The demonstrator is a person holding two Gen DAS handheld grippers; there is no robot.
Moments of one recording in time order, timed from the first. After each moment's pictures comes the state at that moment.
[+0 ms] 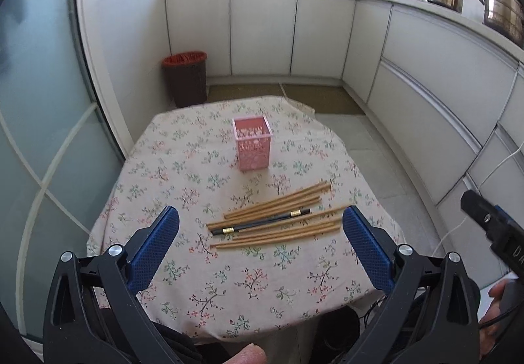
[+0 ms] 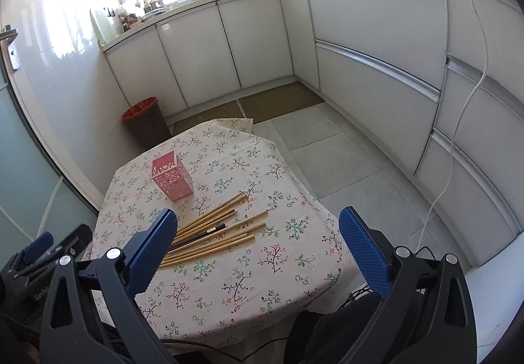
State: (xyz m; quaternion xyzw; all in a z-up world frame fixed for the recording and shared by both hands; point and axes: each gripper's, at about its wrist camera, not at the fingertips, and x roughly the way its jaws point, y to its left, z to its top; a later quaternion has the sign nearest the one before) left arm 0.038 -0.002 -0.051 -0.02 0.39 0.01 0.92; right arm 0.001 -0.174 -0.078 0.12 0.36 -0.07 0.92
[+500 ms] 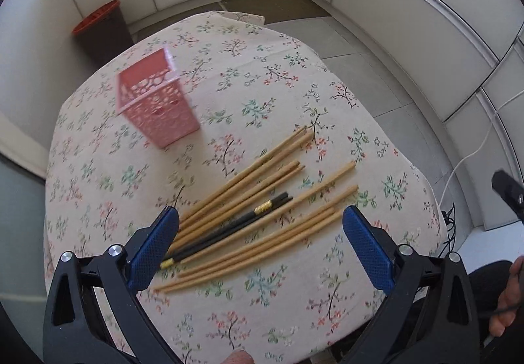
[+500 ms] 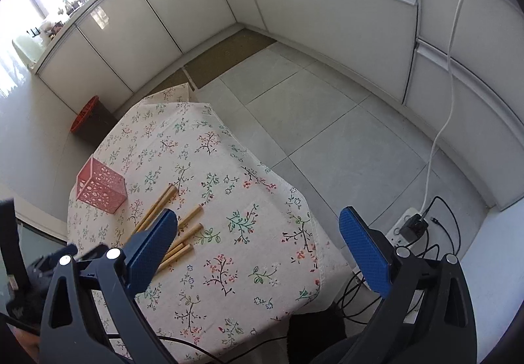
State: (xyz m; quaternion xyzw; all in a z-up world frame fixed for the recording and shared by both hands) left arm 0.205 -0.069 -0.173 0.08 0.55 -0.10 0.83; right arm 0.085 -0.264 -0.193 0.22 0.45 -0.12 0.86
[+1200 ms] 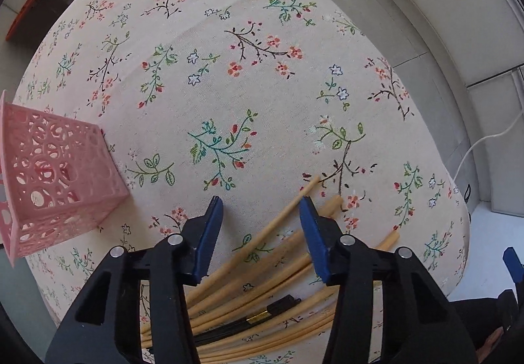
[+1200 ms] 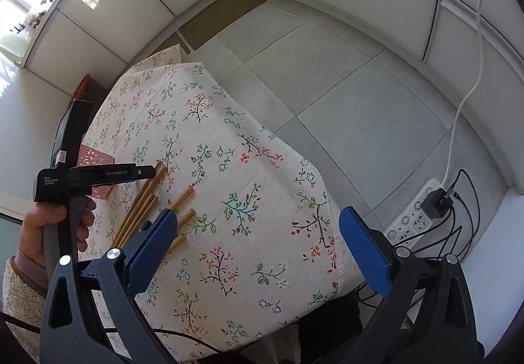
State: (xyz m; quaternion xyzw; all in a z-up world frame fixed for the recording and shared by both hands) left arm 0.332 -0.108 -0.271 0.14 0.68 -0.13 0.71; right arm 0.114 -0.272 -0.235 0.25 0.52 -0.09 0.81
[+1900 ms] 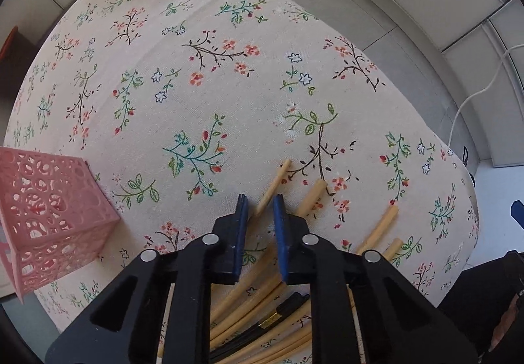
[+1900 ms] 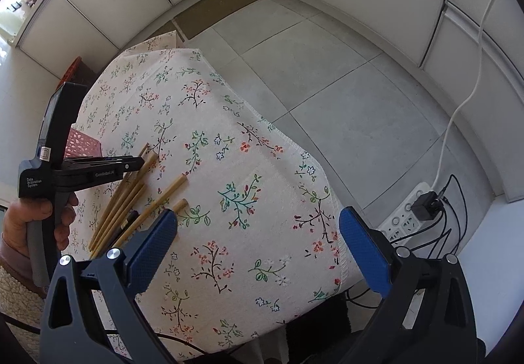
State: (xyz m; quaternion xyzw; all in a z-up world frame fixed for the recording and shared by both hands) left arm 0.327 -0.115 -0.277 0.18 0.64 -0.22 0.72; right arm 0.119 -0.251 -0.242 0.21 0.54 -0.11 0.81
